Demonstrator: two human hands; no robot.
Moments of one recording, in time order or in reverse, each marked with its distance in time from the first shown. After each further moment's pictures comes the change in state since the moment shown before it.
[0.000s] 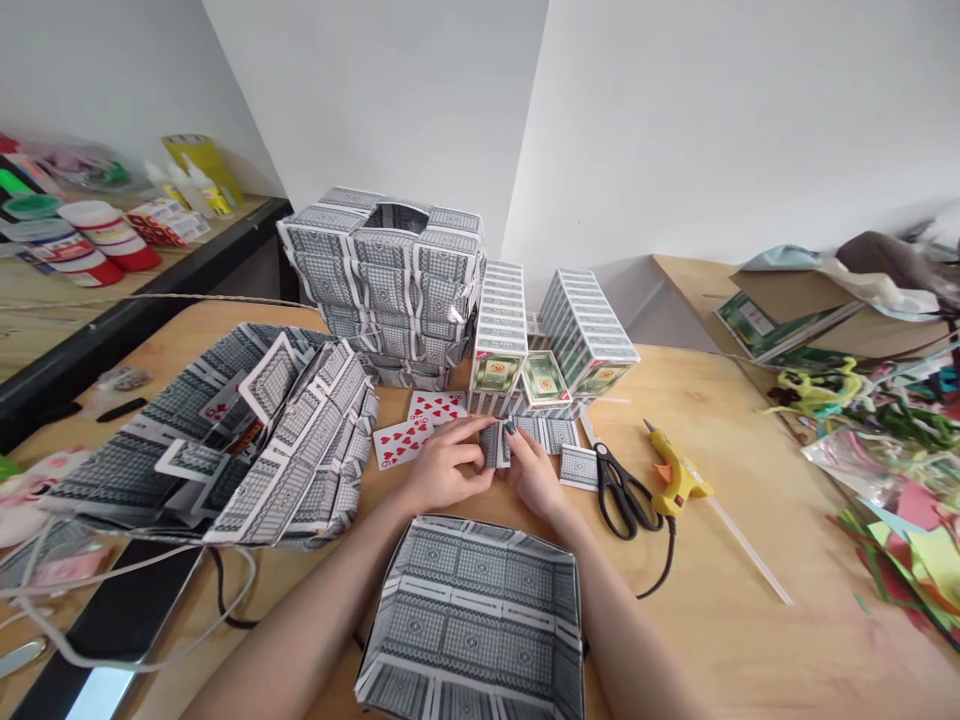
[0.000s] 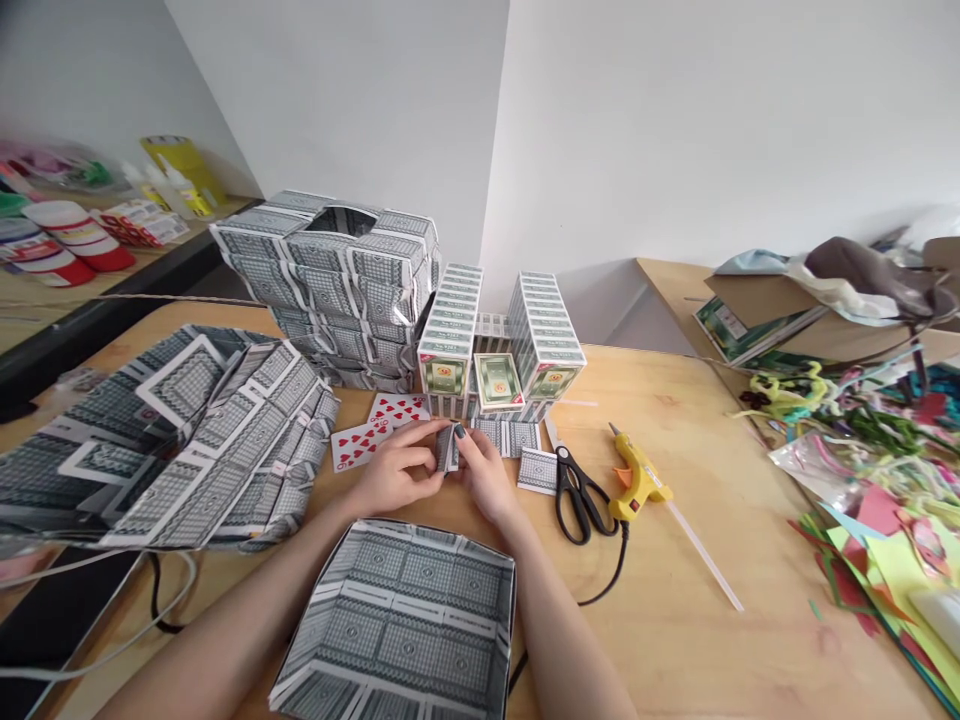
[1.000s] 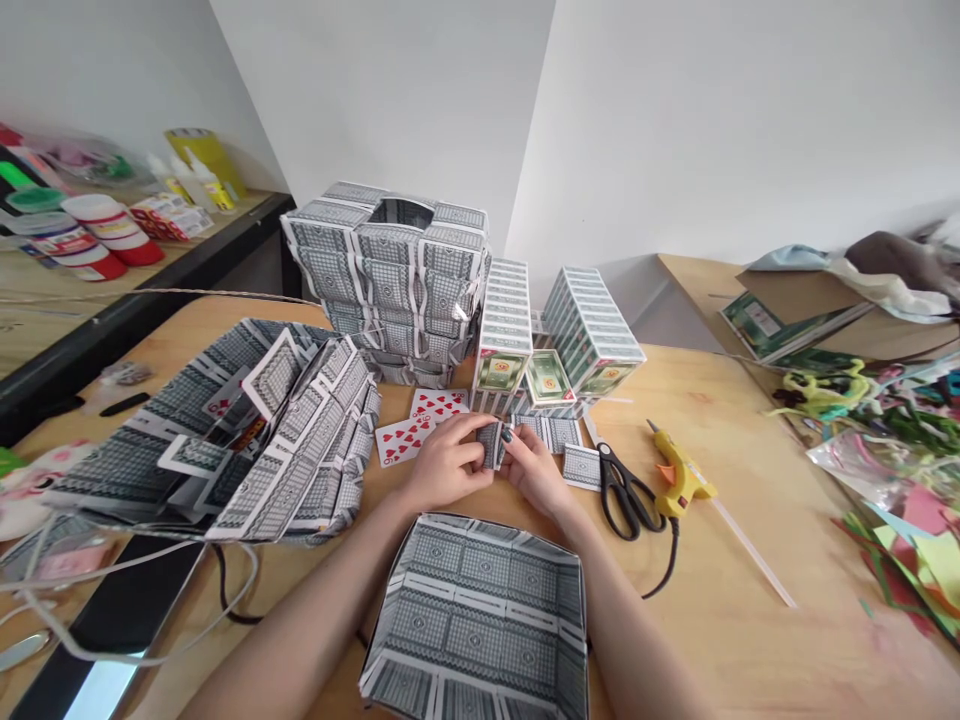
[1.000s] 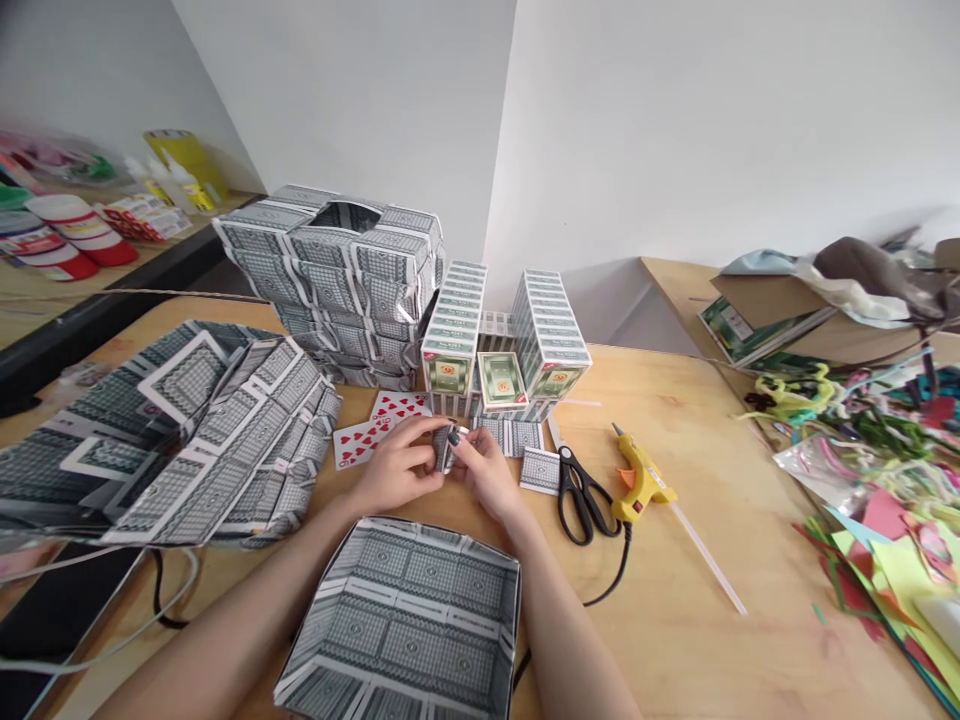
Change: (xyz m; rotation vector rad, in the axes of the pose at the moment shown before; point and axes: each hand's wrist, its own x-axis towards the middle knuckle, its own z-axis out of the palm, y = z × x) left_hand -0.001 -0.005 0.000 0.110 0.021 0.095; right_hand 0.002 0.000 -0.005 0.061 -0.068 0.017
